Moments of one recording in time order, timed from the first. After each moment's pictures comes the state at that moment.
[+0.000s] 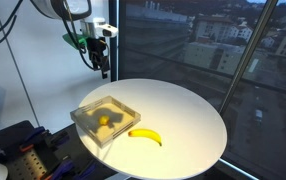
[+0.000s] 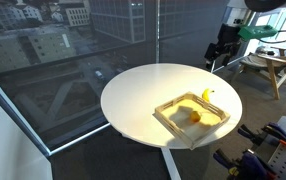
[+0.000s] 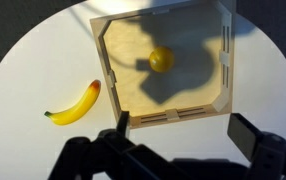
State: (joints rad) arm 0.01 -0.31 -0.03 -2.53 0.03 2.31 0.20
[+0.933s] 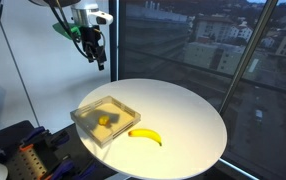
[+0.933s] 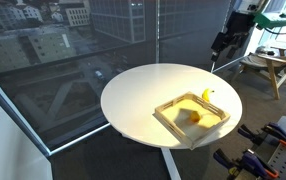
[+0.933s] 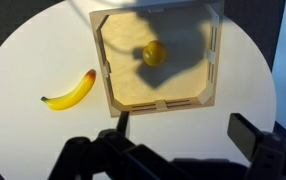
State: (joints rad) arm 0.01 -0.44 -0.03 -2.56 0.05 2.26 0.13
